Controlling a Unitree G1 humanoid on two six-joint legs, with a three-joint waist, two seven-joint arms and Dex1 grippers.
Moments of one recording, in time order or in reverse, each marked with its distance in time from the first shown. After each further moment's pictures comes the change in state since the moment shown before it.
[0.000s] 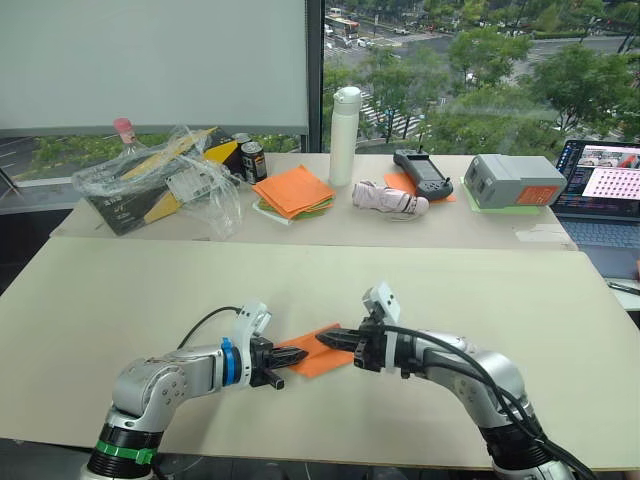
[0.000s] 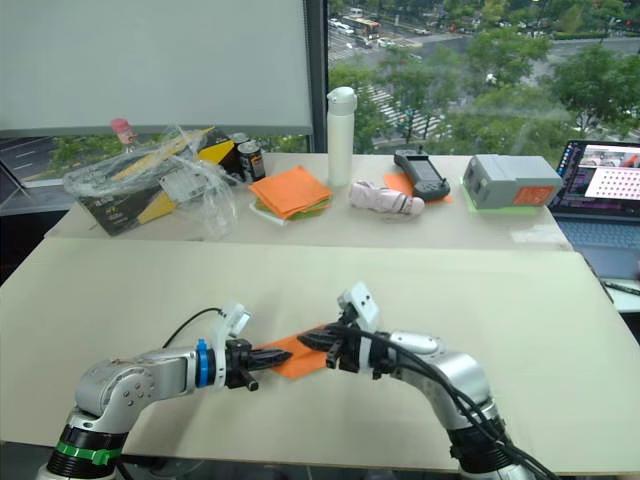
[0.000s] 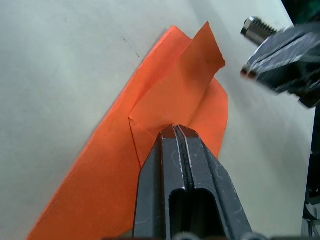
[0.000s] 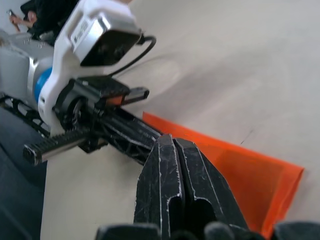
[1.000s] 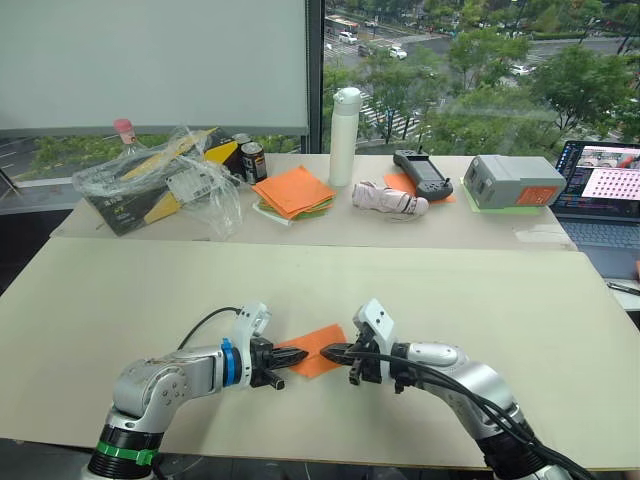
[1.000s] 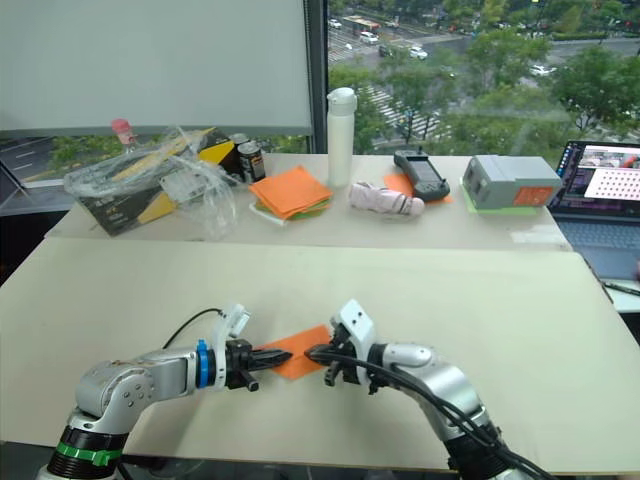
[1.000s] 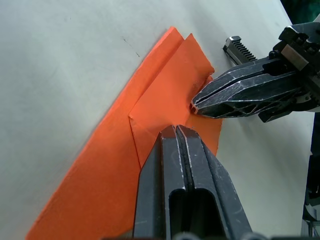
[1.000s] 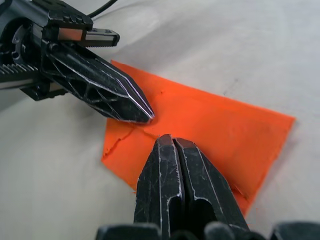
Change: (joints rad) left arm 0.007 -0.001 0.002 -0.001 0.001 -0.004 0.000; right arm 0.039 -0.061 0.064 0.042 -0.140 -0.084 0.005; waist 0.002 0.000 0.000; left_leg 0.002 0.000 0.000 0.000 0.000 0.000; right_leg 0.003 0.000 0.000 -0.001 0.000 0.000
